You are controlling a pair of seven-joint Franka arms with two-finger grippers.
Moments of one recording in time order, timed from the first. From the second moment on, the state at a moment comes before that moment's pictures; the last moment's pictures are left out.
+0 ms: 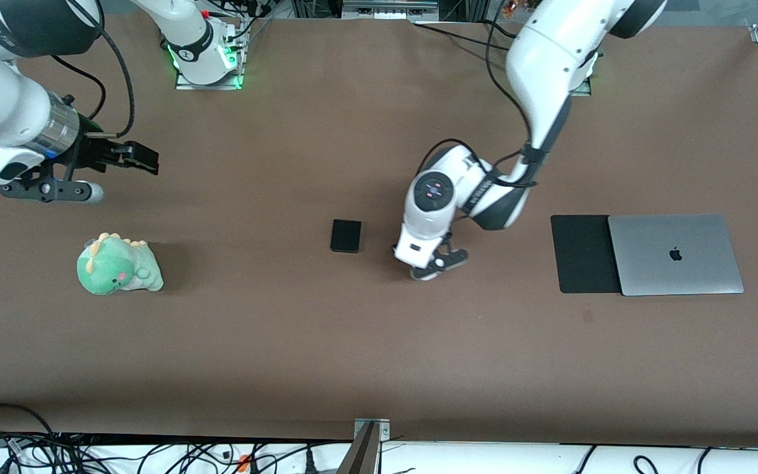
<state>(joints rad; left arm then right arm) -0.45 0.75 -0.15 -1.48 0.12 2.22 -1.05 0.18 0.11 0.00 -1.59 0.06 1.55 0.25</state>
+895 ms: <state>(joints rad) 0.06 0.34 -0.15 -1.94 0.12 2.16 -0.30 0.49 0.41 0.00 -1.60 0.08 2.02 0.67</state>
